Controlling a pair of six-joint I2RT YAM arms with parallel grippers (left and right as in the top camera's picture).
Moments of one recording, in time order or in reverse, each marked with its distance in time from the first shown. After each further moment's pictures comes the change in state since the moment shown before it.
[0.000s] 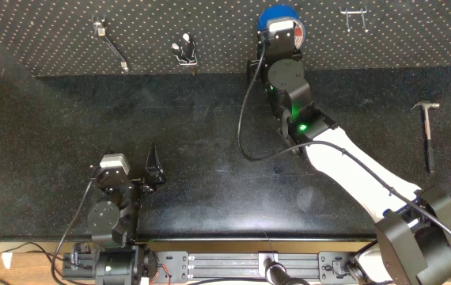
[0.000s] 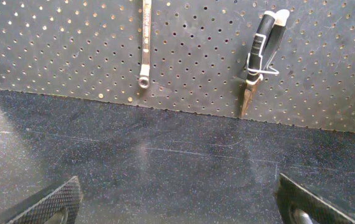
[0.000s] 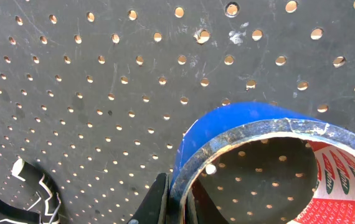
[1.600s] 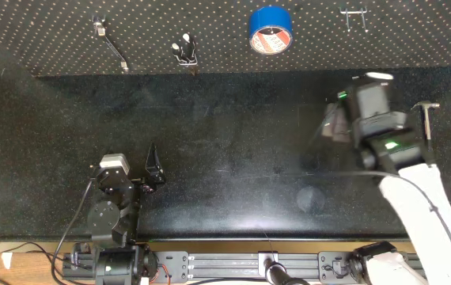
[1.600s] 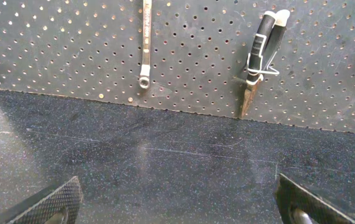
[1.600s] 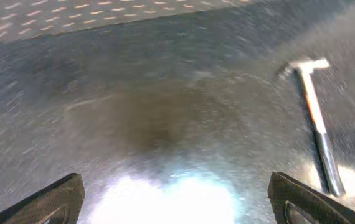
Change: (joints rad) left arm 0.000 0.000 0.000 0.000 0.000 0.000; right arm -0.333 -0.412 0.017 -1.303 0.006 0.215
